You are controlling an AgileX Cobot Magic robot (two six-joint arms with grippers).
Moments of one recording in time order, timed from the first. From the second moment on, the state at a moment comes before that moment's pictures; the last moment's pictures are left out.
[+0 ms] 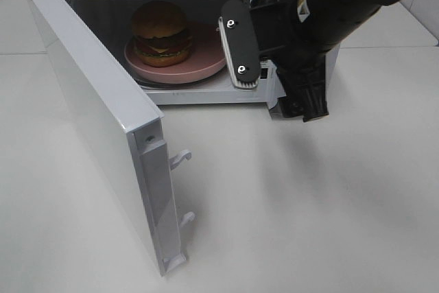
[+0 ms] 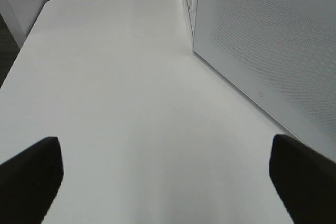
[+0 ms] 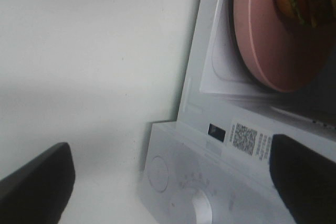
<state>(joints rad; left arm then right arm) 0.03 0.00 -0.52 -0.08 1.08 0.07 0.63 1.67 -1.17 -0.31 0.51 -1.06</state>
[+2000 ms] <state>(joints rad) 0.03 0.00 -0.52 -0.08 1.08 0.07 0.71 2.34 -1.78 -0.20 0.44 -1.00</state>
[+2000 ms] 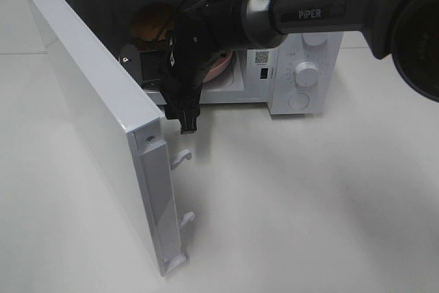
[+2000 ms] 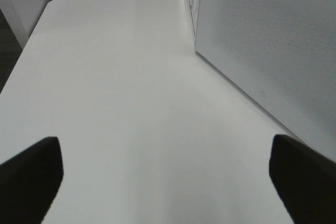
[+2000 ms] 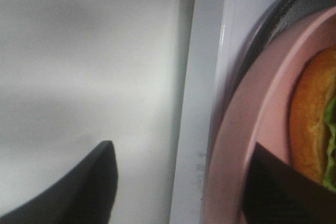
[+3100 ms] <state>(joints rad) 0.03 0.00 -0.52 -0.08 1.08 0.07 0.71 2.26 -1.78 -0.08 0.71 -1.08</state>
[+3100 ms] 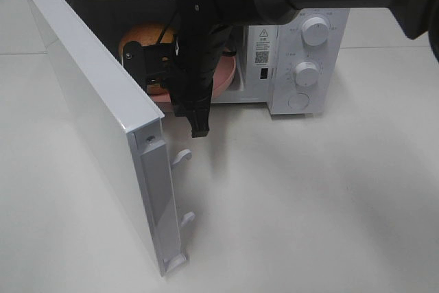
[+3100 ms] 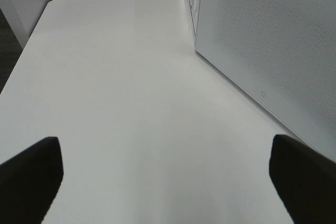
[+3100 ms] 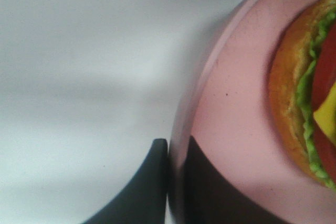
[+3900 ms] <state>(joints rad) 0.03 0.00 -0.52 -0.08 1.08 0.07 0.70 2.02 -1.47 -0.12 0.61 -1.19</state>
